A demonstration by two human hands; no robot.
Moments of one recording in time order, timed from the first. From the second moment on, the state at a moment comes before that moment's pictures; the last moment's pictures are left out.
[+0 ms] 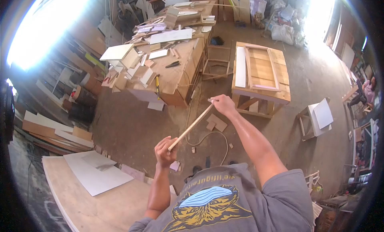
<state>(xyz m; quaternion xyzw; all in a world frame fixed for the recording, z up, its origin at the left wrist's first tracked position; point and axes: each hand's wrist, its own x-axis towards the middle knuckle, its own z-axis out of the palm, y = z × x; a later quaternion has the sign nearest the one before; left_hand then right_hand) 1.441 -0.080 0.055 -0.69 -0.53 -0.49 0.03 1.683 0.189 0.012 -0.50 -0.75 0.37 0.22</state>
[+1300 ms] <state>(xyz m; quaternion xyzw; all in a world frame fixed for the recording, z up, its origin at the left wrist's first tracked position) 1.452 -0.100 0.058 -0.65 -0.55 -0.52 0.07 1.663 0.158 0.047 -0.43 -0.76 0.40 0.27</state>
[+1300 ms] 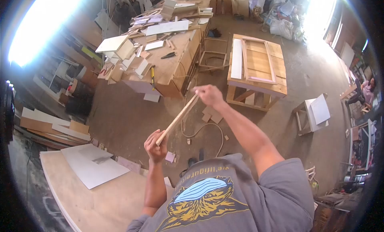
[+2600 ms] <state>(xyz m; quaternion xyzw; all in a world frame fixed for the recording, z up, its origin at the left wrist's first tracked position) 1.429 -0.053 0.031 -0.70 -0.55 -0.46 0.06 1.633 0.079 0.082 -0.34 -0.82 0.43 0.17</state>
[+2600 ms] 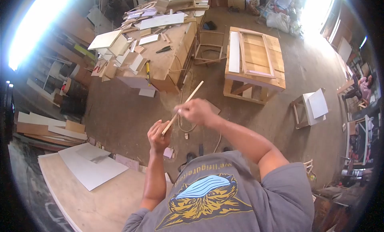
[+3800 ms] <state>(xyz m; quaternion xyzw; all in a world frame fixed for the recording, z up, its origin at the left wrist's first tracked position) 1.437 -0.065 0.026 -0.67 -0.58 -0.46 0.03 1.627 0.081 0.062 -0.35 -0.81 0.43 0.20</state>
